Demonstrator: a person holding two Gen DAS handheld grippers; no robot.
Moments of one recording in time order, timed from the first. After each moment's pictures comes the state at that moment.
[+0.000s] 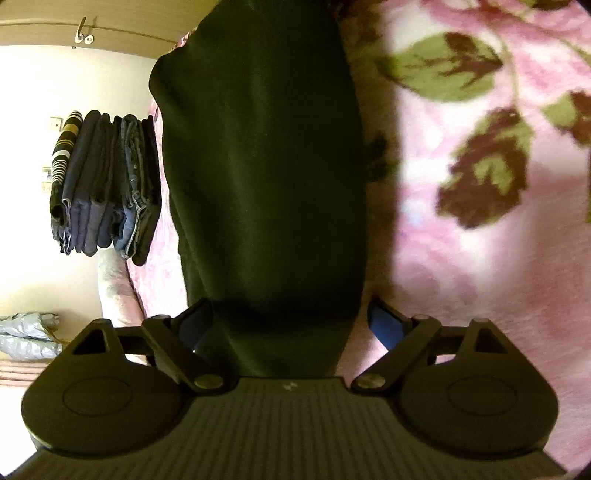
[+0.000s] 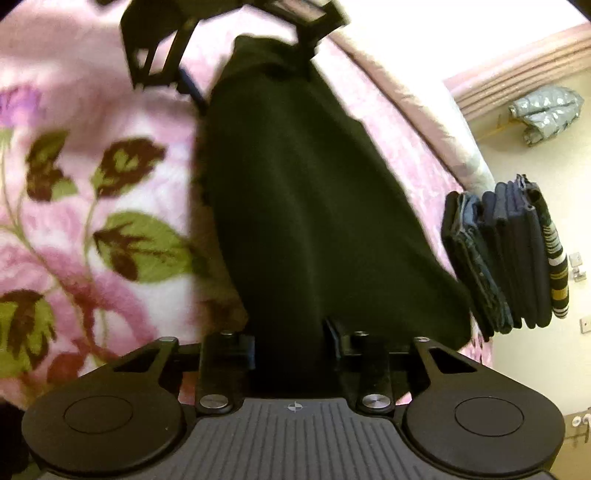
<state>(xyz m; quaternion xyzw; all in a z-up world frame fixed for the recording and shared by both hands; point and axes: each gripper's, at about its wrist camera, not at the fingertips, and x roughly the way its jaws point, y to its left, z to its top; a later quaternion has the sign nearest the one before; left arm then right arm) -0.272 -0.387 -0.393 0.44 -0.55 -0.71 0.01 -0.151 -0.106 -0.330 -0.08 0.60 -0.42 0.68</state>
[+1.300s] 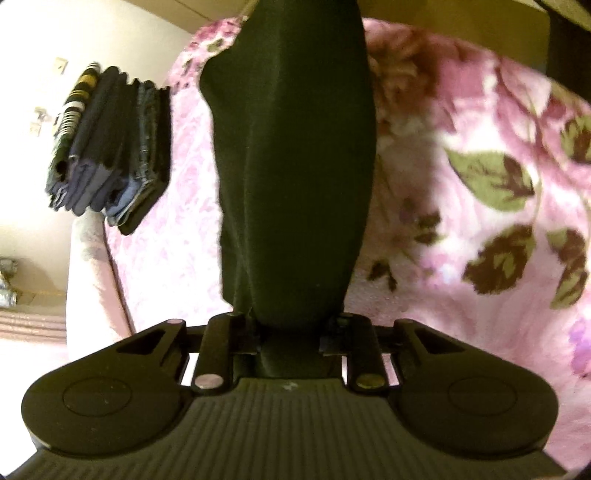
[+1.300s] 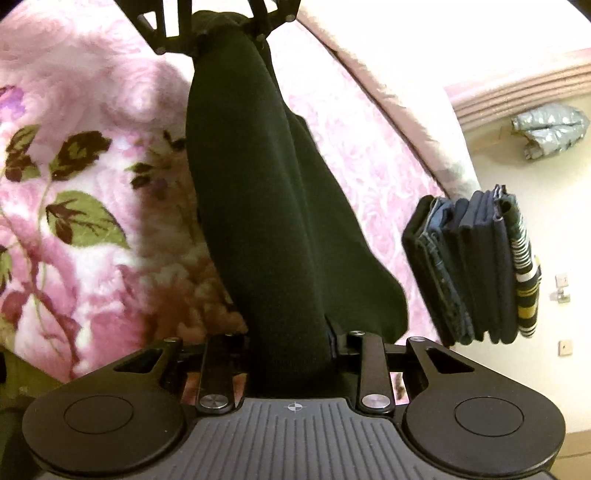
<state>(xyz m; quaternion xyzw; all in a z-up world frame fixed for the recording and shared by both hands) -0.296 -0.391 -0.294 0.48 -0.43 -0.77 0.01 -0.176 -0.133 -0.268 -0.12 0.64 -0.40 0.65</state>
